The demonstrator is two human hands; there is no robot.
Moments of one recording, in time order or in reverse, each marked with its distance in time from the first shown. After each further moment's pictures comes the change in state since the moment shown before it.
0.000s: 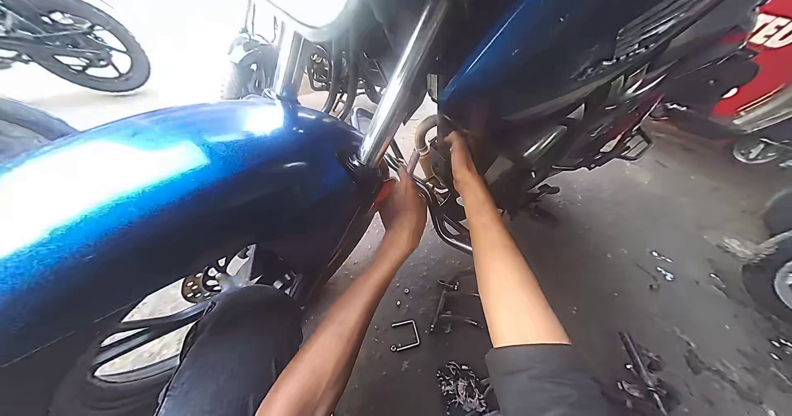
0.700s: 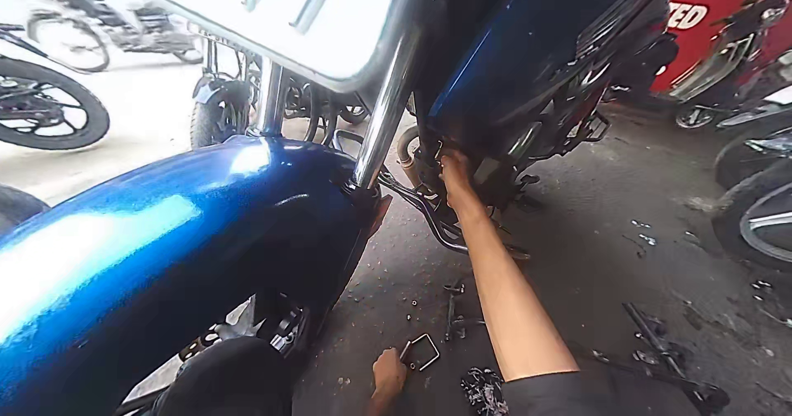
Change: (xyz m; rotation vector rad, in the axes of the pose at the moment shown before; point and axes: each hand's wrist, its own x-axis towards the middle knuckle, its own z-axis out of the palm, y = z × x) left_hand -0.173 -0.257 0.170 0.433 -0.911 -0.405; right_hand -0.009 0.012 -0.001 0.091 0.128 0.233
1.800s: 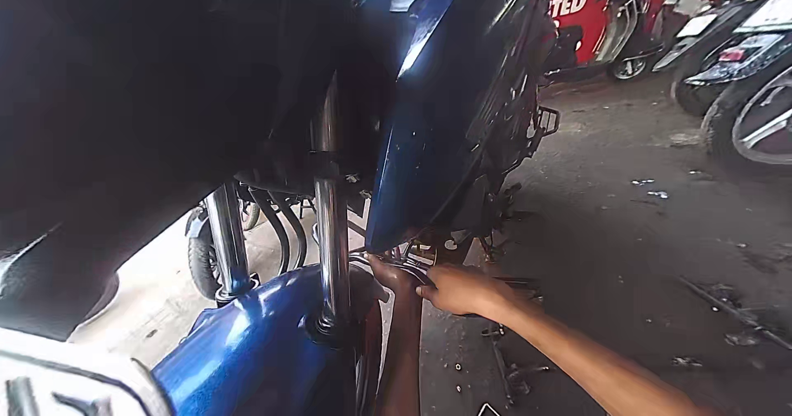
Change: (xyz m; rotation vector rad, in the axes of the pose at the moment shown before) left_hand -0.031 0.205 -0.329 -2.046 0.519 0.813; right_hand -0.085 -0.057 -0.048 -1.056 -0.785 0.100
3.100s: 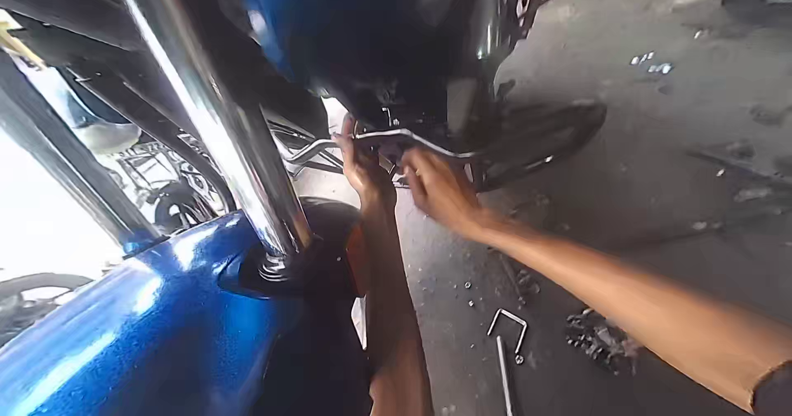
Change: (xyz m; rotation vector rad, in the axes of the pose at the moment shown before) left_hand 0.040 0.018 0.011 0.212 -0.636 0.037; right_hand 0.092 0.025 0.087 0.108 1.197 -0.298
